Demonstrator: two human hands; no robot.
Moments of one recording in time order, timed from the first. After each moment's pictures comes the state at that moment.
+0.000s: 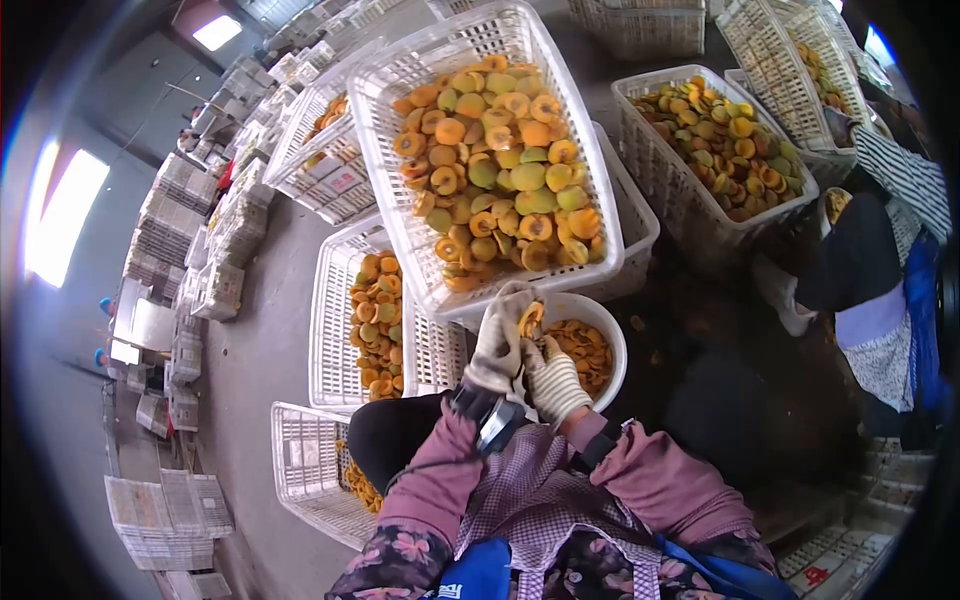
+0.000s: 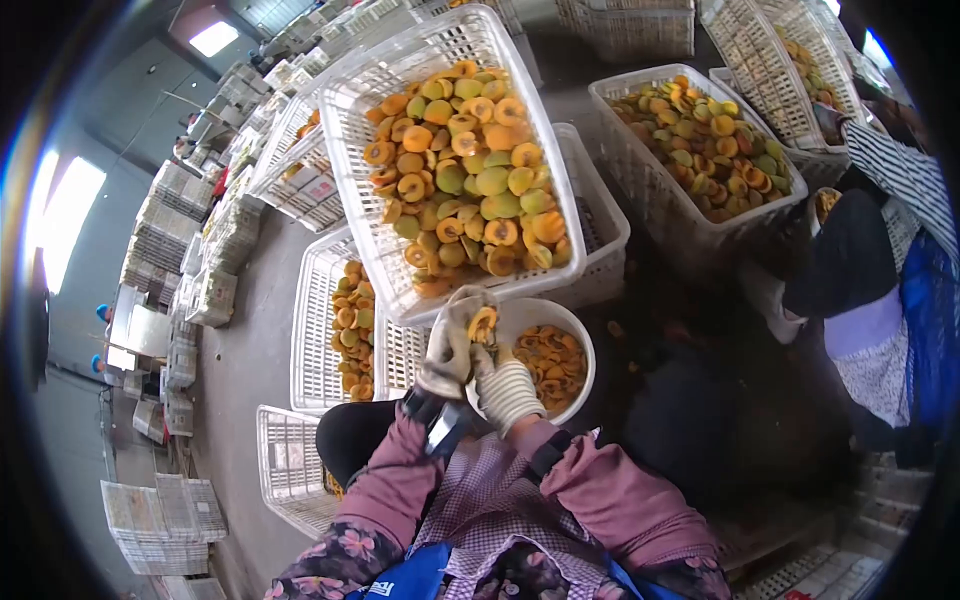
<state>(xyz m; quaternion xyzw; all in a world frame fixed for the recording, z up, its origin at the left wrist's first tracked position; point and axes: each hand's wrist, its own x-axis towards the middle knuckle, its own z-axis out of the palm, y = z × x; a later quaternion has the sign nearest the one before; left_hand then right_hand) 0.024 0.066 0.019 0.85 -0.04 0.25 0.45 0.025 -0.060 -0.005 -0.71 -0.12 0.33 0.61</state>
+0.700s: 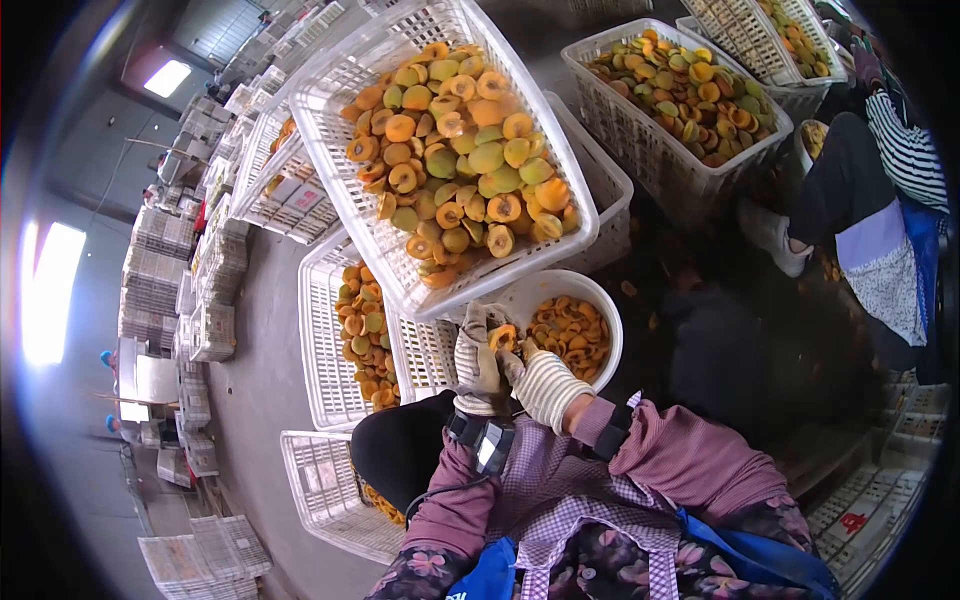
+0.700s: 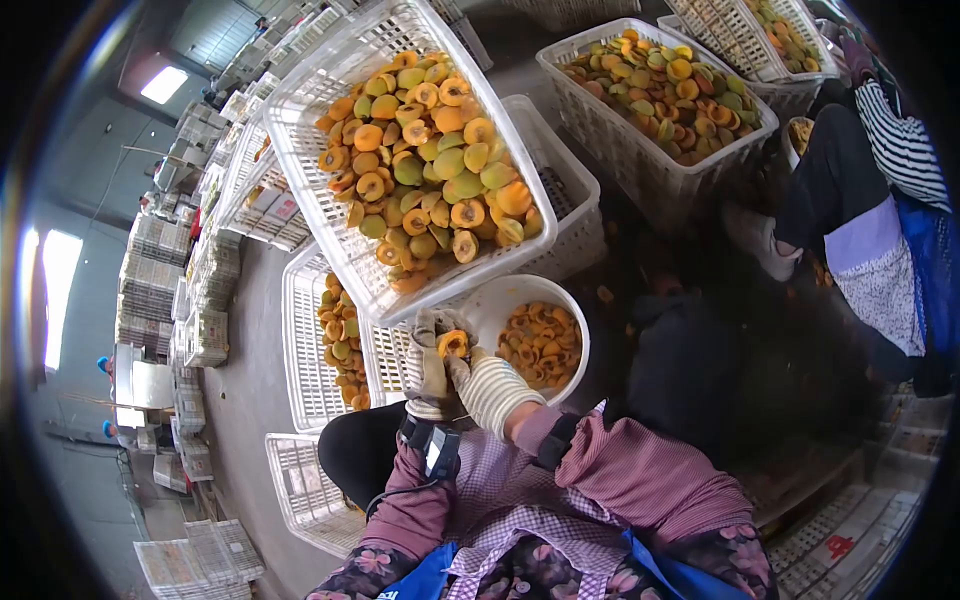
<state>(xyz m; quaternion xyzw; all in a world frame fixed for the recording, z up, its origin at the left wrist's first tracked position) -0.014 0.032 0.006 0.56 0.26 0.24 0.75 0.017 -0.073 0.015 -0.75 -0.20 0.39 0.49</state>
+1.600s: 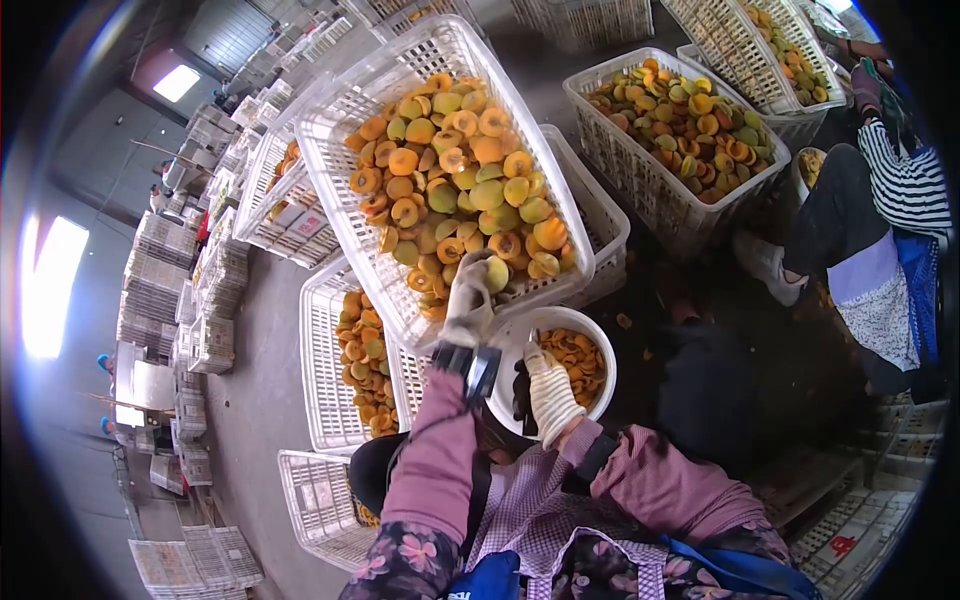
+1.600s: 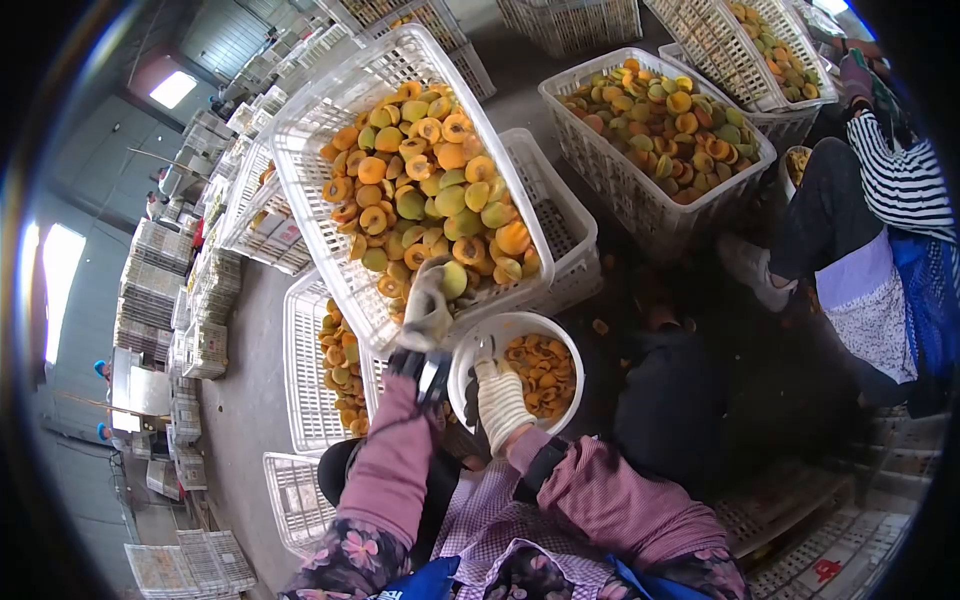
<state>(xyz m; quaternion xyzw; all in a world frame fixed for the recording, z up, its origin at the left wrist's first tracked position) 0.093 0.095 0.034 0.60 0.24 0.07 0.76 0.032 -0.059 0.010 -0.51 0.12 0.36 0.78</state>
